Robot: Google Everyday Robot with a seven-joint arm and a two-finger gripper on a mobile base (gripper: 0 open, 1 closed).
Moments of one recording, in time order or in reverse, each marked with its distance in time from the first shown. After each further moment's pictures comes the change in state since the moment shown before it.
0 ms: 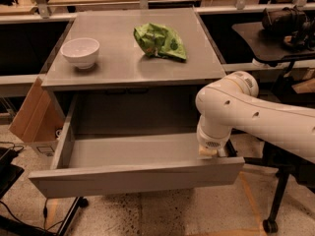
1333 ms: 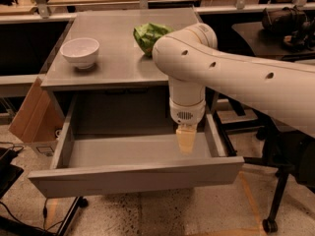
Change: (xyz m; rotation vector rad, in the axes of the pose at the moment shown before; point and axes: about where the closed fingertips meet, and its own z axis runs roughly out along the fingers) arm -0.062 0.016 -0.081 -0.211 0.160 0.069
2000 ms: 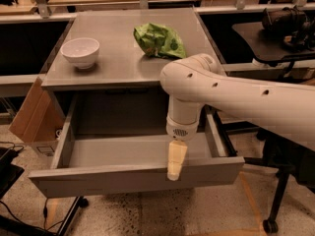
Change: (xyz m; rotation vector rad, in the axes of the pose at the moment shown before) arm -0.028 0.003 0.061 -0.047 -0.152 -0.029
